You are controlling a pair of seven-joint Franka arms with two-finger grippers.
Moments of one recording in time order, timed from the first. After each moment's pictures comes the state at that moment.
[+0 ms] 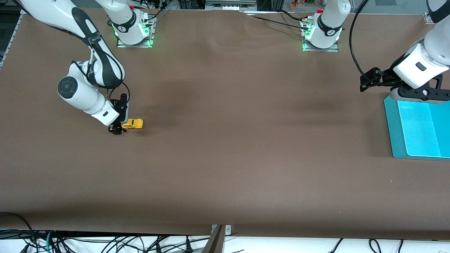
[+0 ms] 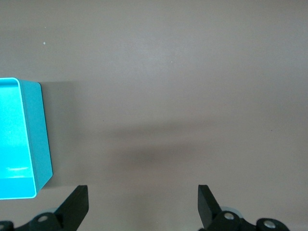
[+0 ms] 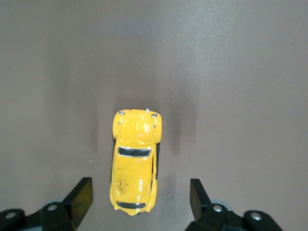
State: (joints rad) left arm -0.03 0.03 -0.07 -1.60 -0.01 1.56 -0.03; right arm -0.14 0.34 0.23 -2.26 0.02 2.62 -1.59
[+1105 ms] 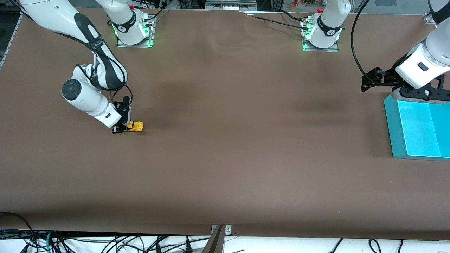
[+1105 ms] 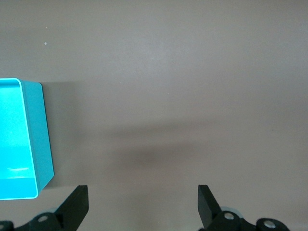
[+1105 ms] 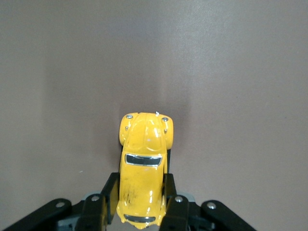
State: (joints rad) left arm -0.02 0.03 -0.07 -1.60 -0.01 1.56 -0.02; right arm -0.14 0.37 0.23 -2.26 0.02 2.64 -1.57
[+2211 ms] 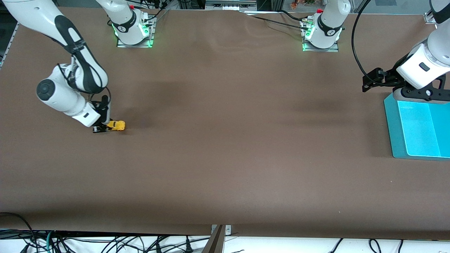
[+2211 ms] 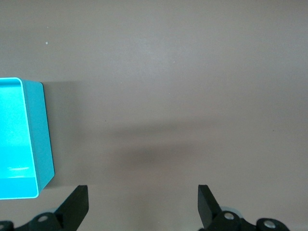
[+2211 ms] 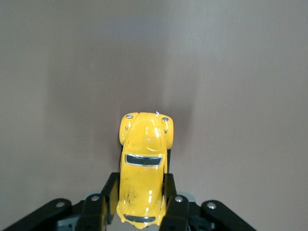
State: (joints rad) left arm -0.02 0.03 -0.07 -1.60 -0.01 1.56 -0.02; right arm -0.30 0.37 0.18 -2.26 0.02 2.64 -1.84
